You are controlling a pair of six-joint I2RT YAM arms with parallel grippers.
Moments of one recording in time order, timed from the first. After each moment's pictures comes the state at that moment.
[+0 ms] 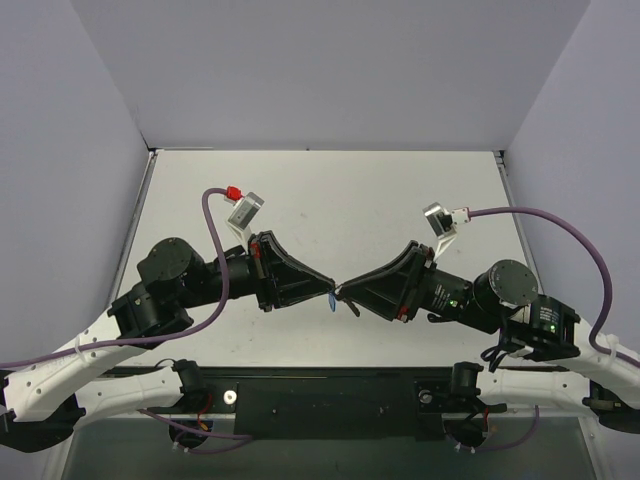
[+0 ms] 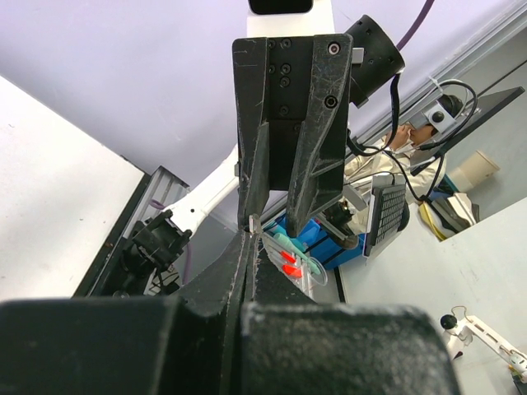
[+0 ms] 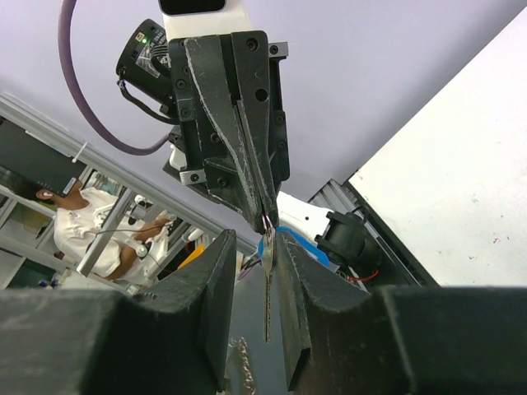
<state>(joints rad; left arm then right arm) -1.07 0.87 1.15 -0.11 0.33 -0.86 1.25 0.78 1.15 -0.27 0.06 0.81</state>
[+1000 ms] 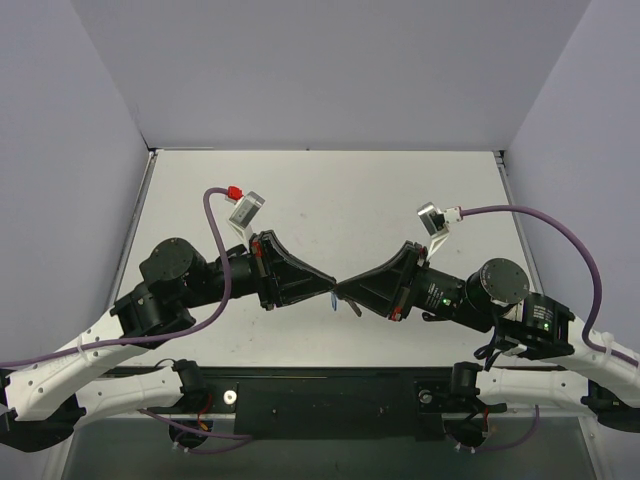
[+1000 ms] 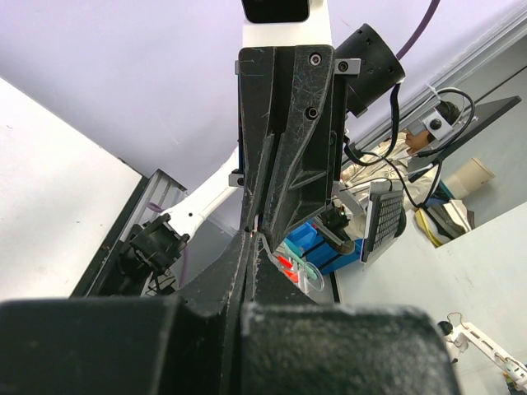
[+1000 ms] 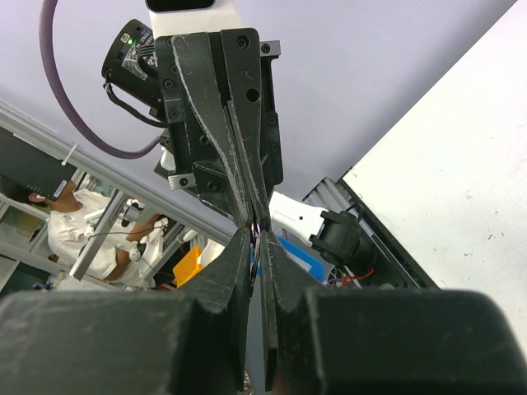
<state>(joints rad) -1.07 0.87 1.14 -0.09 0.32 -0.88 1.25 0.80 1.15 -0.27 0.07 0.81</state>
